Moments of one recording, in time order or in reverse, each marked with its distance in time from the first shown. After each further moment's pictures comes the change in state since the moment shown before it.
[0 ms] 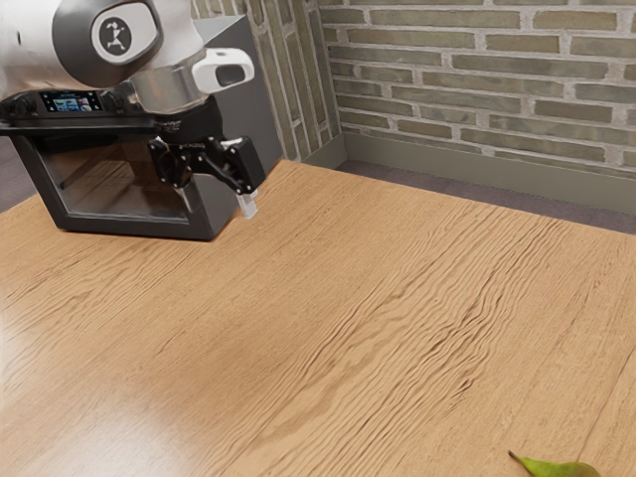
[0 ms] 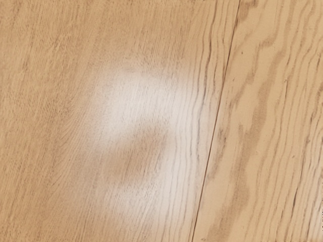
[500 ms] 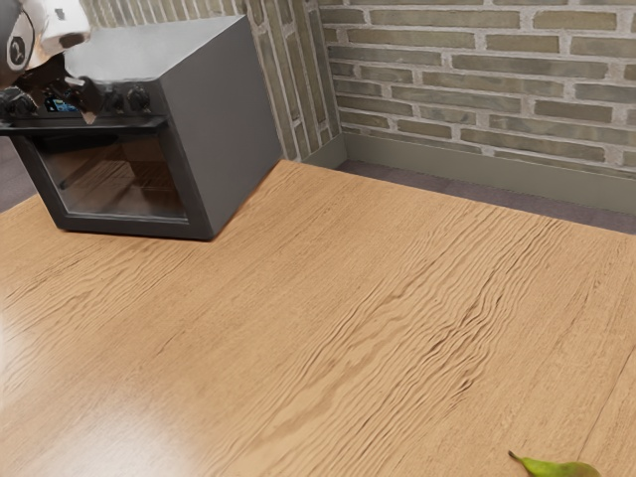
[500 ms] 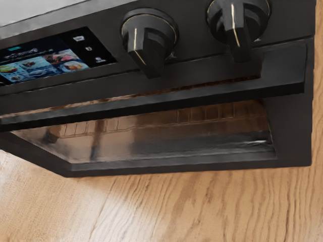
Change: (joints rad) arm 0.200 0.319 0.440 0.253 0.116 0.642 0.415
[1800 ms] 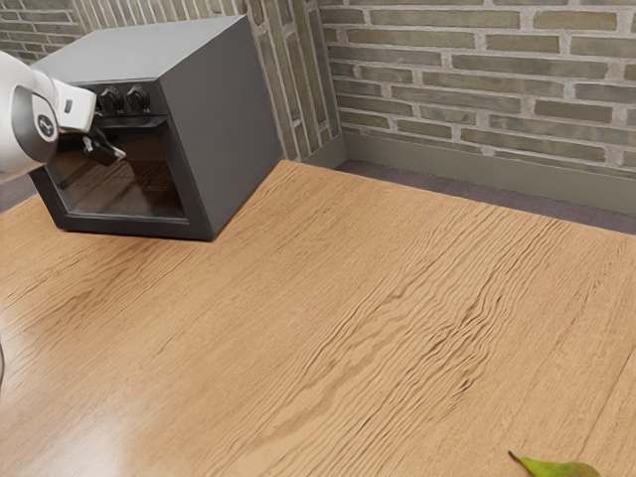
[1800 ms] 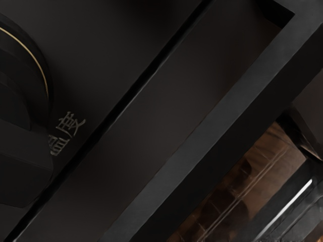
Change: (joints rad) arm 0.151 0.125 -0.188 -0.034 -0.394 0.332 0.968
